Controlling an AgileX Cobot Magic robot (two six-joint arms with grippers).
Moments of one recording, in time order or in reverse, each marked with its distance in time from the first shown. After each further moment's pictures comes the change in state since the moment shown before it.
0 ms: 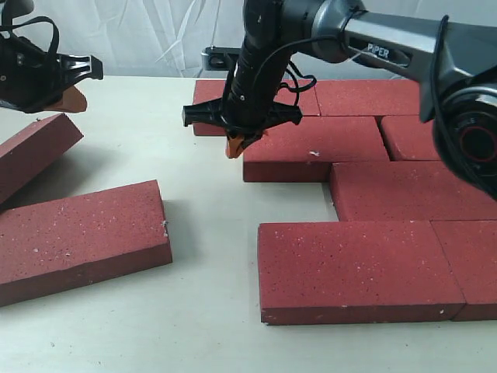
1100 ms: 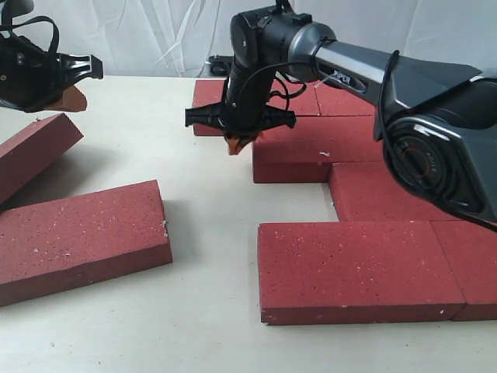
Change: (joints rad) left arm 0.000 0.000 0.000 -0.002 -0.003 0.001; right arm 0.000 0.152 -0.194 -0.096 0.002 0.145
